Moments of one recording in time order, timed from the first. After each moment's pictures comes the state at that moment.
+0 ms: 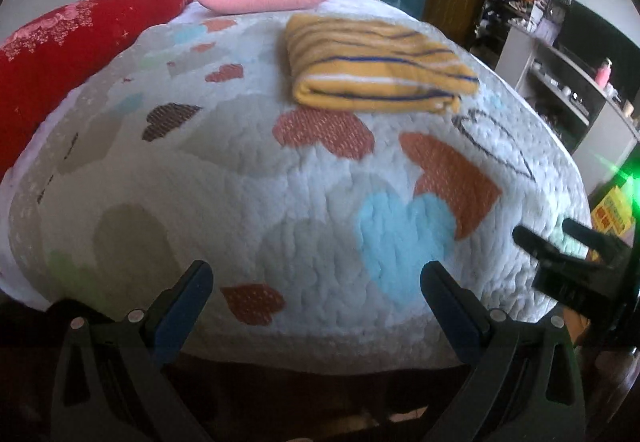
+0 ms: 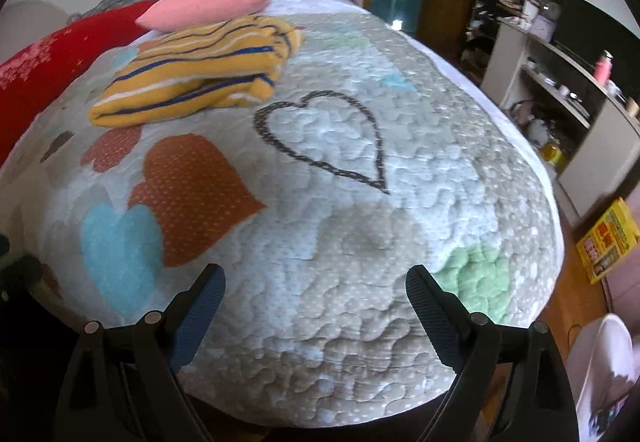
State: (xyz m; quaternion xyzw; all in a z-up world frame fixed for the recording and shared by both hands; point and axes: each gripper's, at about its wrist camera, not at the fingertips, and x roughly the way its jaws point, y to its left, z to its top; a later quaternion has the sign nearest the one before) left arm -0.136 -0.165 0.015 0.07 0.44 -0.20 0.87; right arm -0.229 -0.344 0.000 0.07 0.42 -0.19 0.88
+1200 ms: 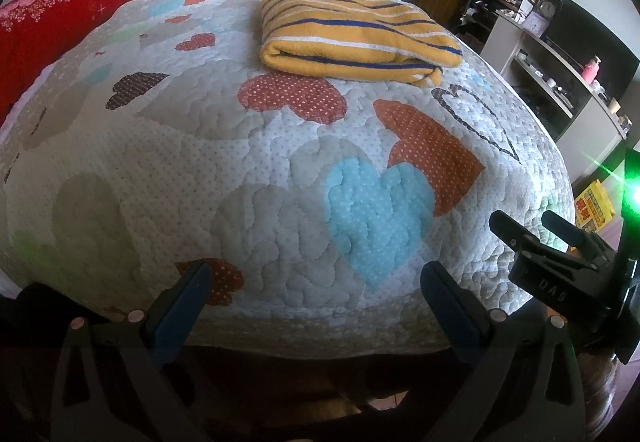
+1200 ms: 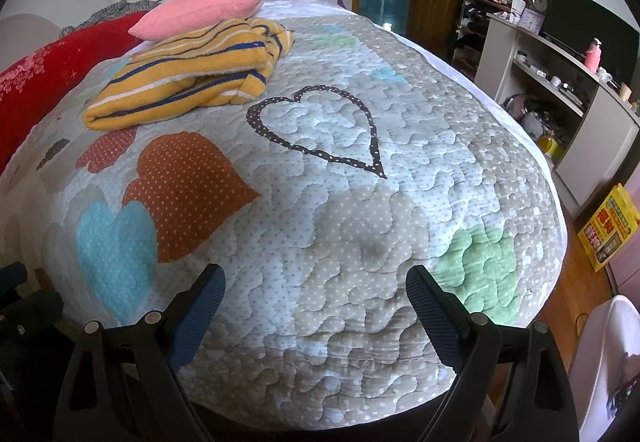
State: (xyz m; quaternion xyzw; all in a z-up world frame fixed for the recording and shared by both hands) left arm -0.137 -0.173 -0.004 0.05 0.48 -0.24 0.84; right arm -0.234 -0.340 -0.009 0.09 0.41 -0.20 0.89
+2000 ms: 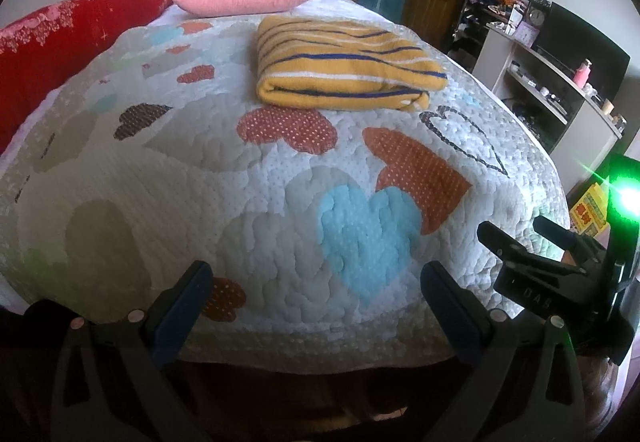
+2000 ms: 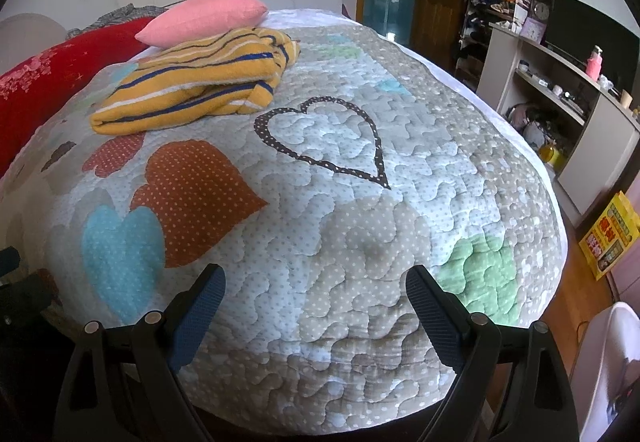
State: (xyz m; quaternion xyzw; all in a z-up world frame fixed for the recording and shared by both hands) left arm -0.147 -0.173 0.012 0.05 0.43 -0.24 0.87; right arm -0.237 -0.336 -0.004 0.08 0.39 -0.19 0.90
